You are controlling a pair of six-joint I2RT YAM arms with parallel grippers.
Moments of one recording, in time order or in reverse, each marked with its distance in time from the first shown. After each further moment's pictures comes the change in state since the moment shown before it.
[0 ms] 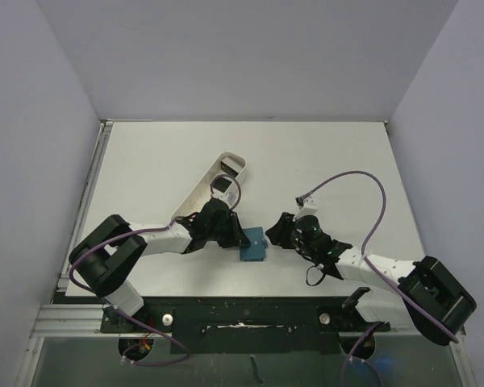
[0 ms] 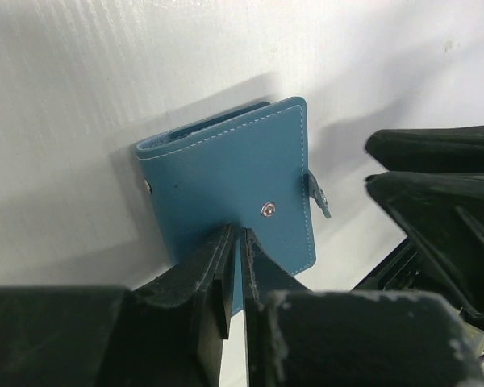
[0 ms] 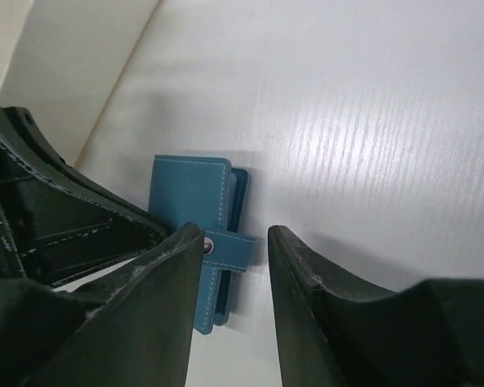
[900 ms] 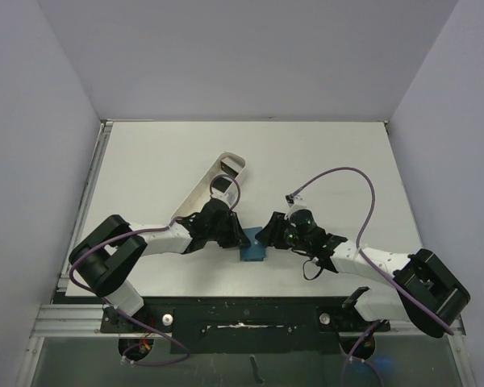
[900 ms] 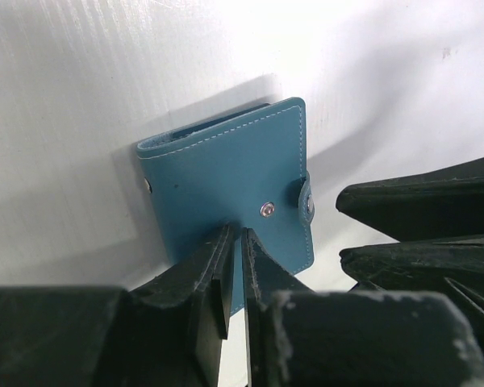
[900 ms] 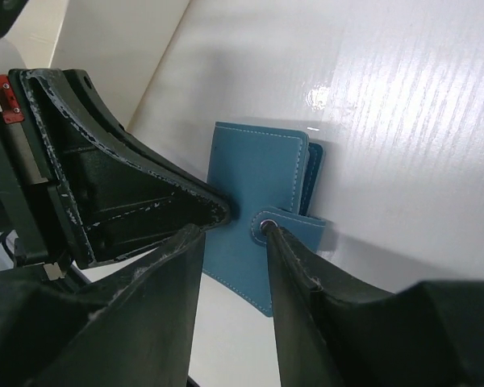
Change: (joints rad) left arm -0.001 0.000 0.000 0.000 -0.007 -0.025; right arm -0.014 0.085 0.085 -0.060 -0.197 0.070
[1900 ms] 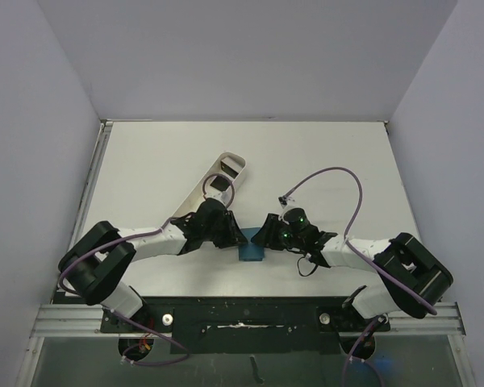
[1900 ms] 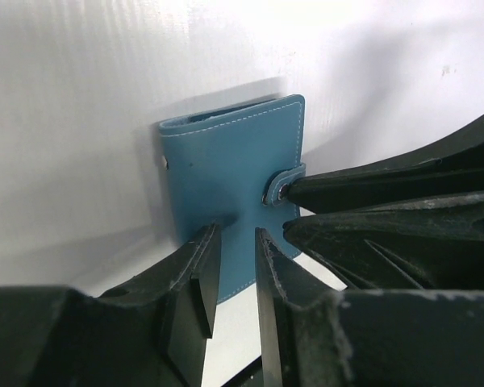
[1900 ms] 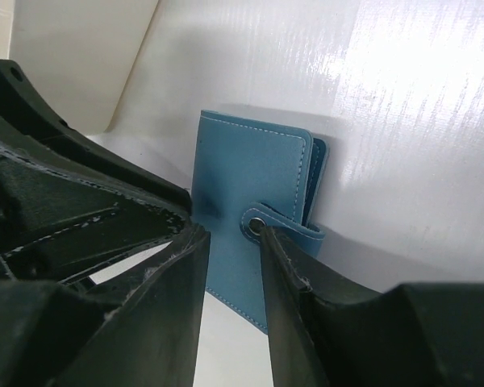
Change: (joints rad) left arm 0.008 -0.061 -0.012 -0.063 -0.034 -0.044; right arm -0.001 0.153 0.024 0.077 -0.083 0.027
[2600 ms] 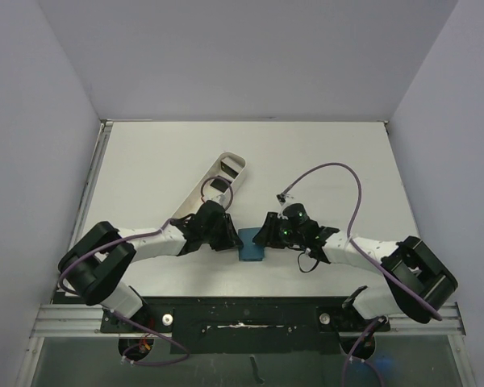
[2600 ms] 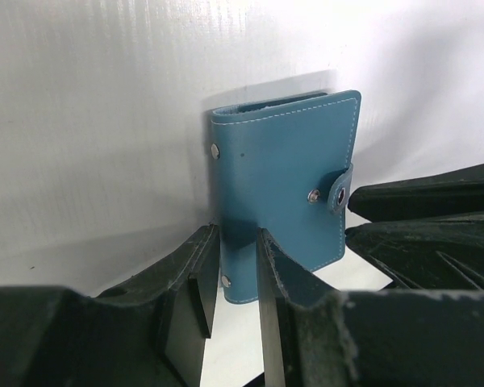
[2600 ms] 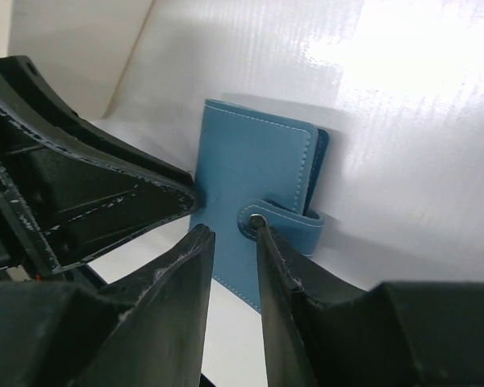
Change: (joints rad) left arm 0.000 -0.023 -0.012 -0.077 -0.054 0.027; right arm -0.013 -0.042 0.067 -0.155 -0.028 -0.044
